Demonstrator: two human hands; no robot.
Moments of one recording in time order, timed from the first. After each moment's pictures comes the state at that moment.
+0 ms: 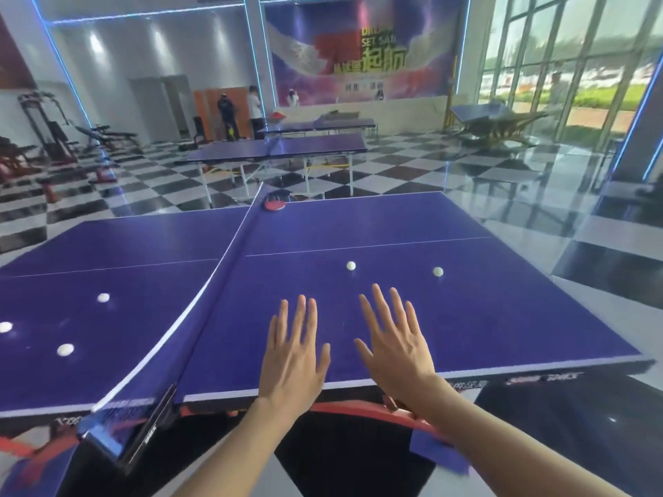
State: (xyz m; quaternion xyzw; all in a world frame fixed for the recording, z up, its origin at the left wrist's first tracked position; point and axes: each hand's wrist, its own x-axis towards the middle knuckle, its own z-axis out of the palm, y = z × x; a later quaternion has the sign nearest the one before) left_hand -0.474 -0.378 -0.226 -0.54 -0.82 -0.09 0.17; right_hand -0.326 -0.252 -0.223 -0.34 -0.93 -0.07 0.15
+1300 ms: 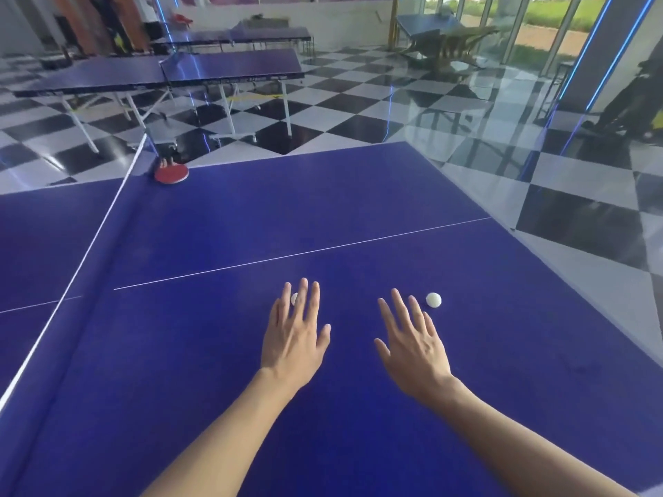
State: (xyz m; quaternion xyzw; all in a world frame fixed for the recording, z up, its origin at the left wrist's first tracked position) left_hand -0.694 0.107 -0.320 -0.62 -0.78 -0.03 0.05; right_hand -0.493 0.184 -0.334 -0.46 -0.88 0.01 0.03
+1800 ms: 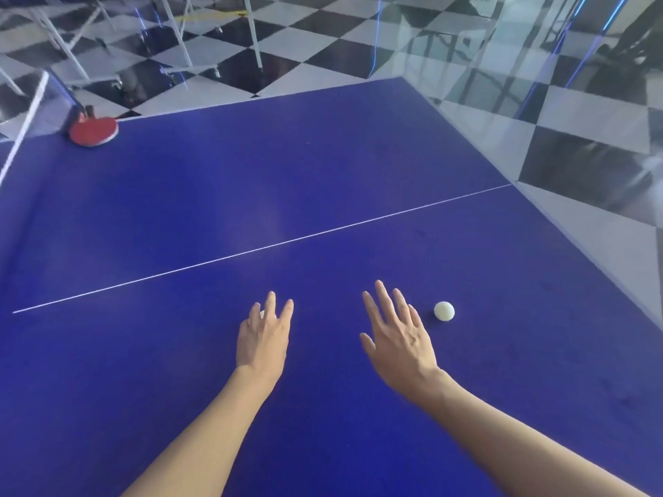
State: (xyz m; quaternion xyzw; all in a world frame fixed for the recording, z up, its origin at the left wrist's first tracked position) left_hand -0.766 0.260 -0.424 -0.59 -0.80 0.13 -0.05; right_hand -0.545 0.329 -0.414 -0.47 -0.88 0.06 -0.05
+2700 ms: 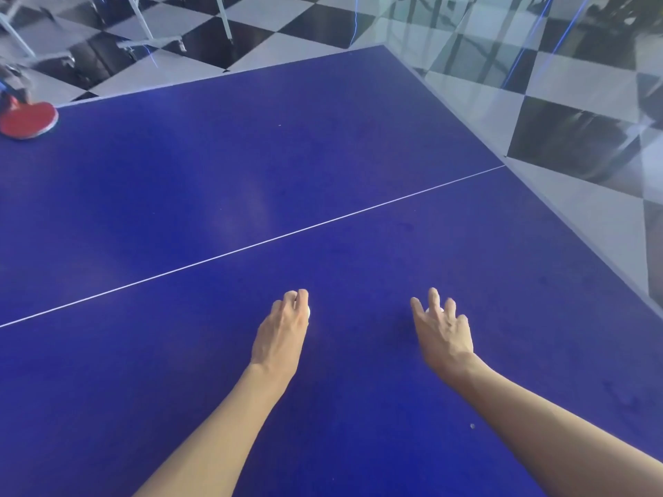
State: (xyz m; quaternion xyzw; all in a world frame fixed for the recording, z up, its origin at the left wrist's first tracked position) left_hand -0.728 0.328 -0.438 -0.65 -0.76 0.02 -0.06; right_hand -0.484 0.411 -0.459 -0.58 -0.78 0.01 -0.23
